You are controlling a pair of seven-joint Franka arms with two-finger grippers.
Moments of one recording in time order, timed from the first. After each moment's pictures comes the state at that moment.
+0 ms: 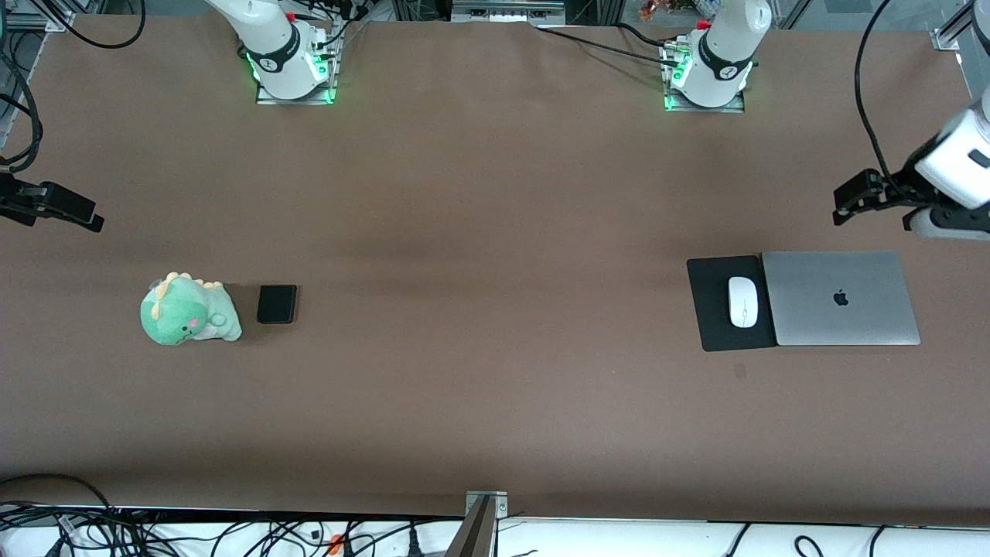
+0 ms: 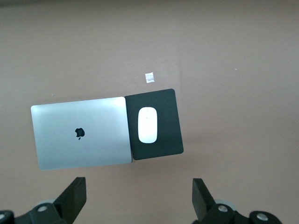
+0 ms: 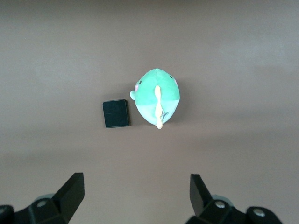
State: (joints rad) left arm 0.02 -0.02 -0.05 -1.69 0.03 1.71 0.04; right arm 0.05 0.15 -0.14 -1.46 0.02 1.59 0.00
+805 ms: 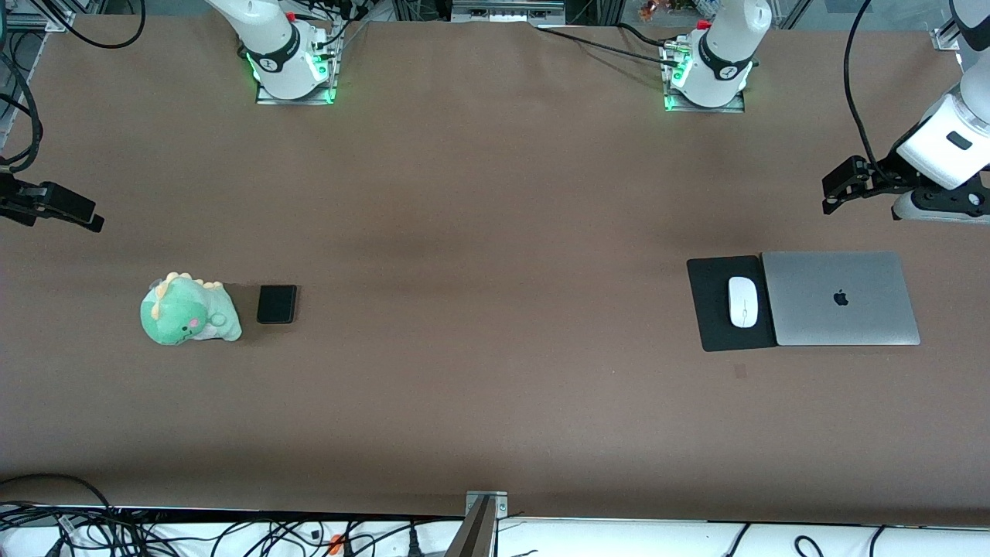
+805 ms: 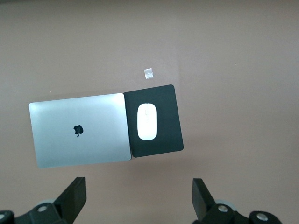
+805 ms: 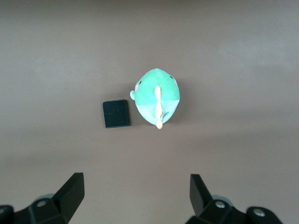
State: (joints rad) left arm 0.01 -0.05 -0.04 -1.74 0.03 1.74 0.04; right arm 0.05 0.15 -0.14 -1.46 0.02 1.59 0.00
